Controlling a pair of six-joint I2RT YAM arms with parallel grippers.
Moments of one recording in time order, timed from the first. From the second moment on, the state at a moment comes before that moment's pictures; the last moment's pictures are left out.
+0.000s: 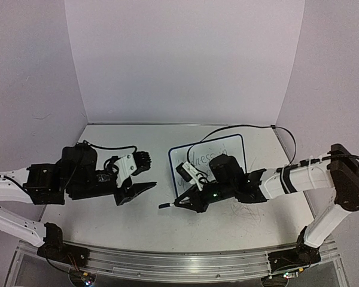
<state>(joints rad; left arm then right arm) -1.27 0.99 0.82 -0.17 -0.20 0.31 0.99 1.62 0.85 0.20 -0.46 0.27</state>
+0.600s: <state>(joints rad) -1.27 0.88 0.83 -0.14 -0.45 -0.01 1.02 1.64 0.84 0.07 -0.05 0.21</state>
